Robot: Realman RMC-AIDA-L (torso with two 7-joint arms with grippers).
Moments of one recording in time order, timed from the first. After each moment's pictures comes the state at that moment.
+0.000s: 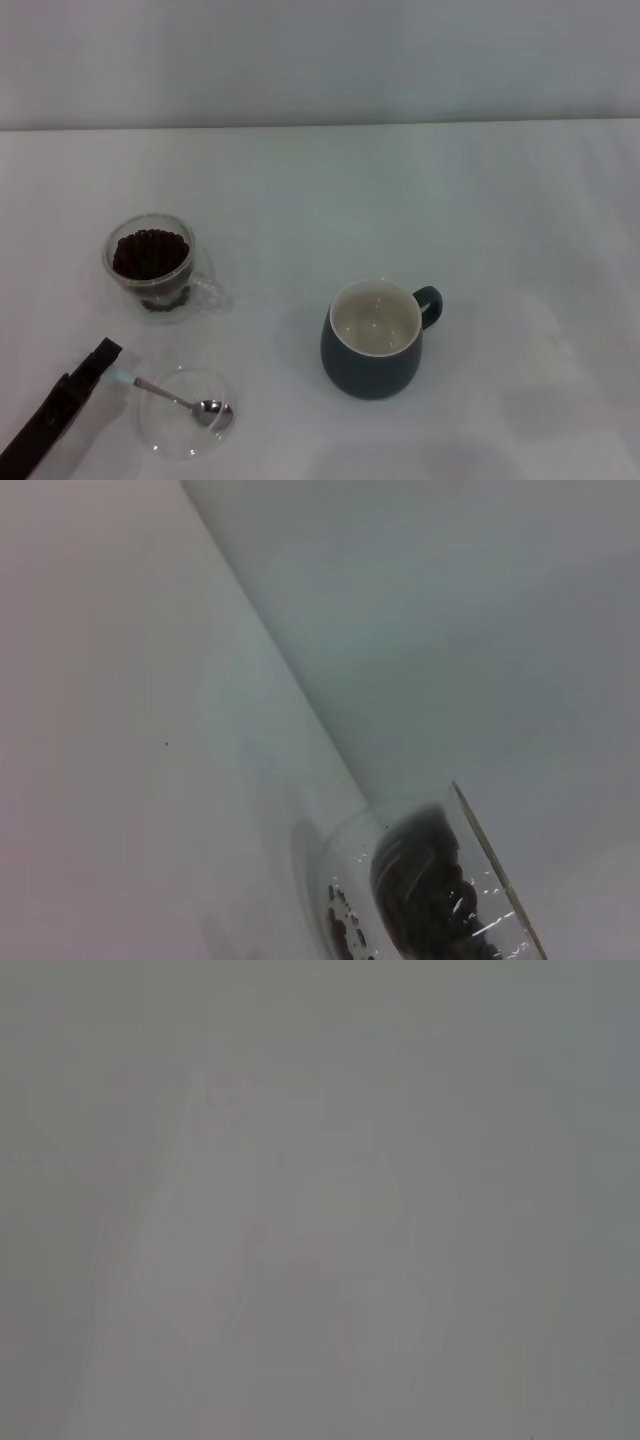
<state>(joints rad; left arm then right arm) -0.32 -2.10 1.07 -0.19 0.83 1.39 -1.33 0.25 2.00 -1.81 -0.06 0.40 -1.56 0.08</state>
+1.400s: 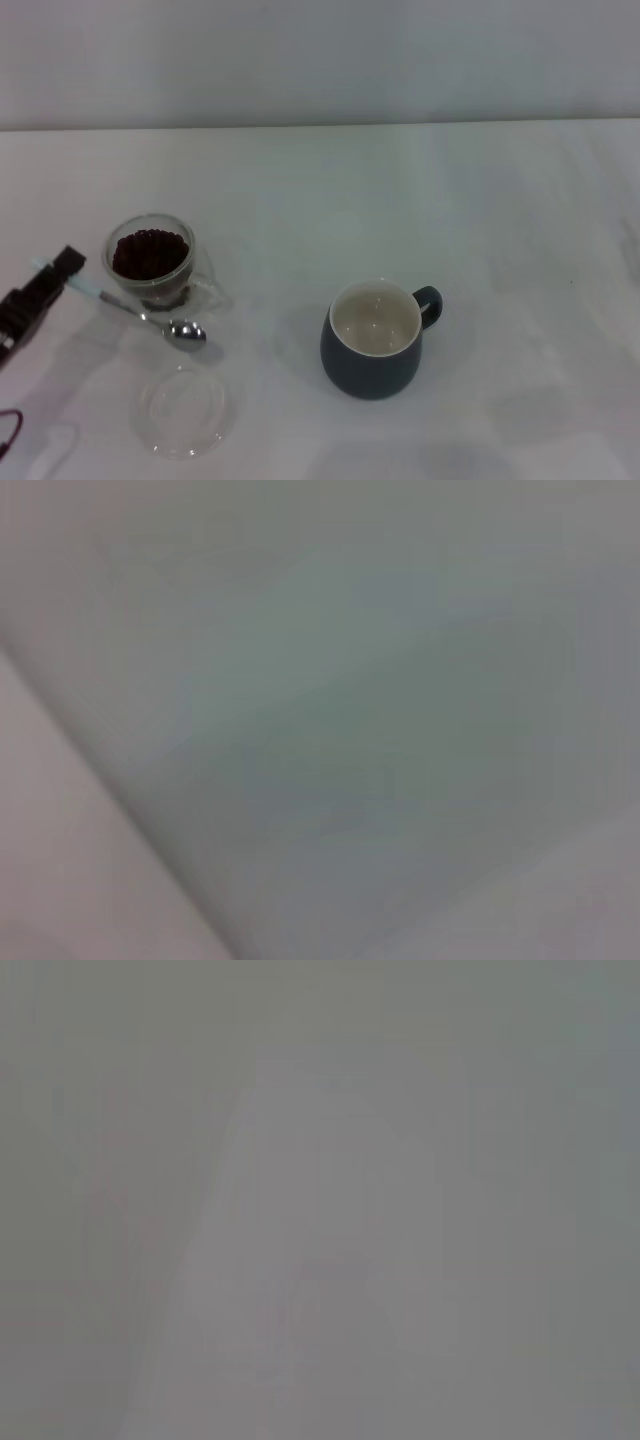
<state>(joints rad) -0.26 -2.07 1.12 0.15 0.86 1.46 -1.52 0.26 2.01 -1.86 -0.06 0.39 -1.57 0.04</state>
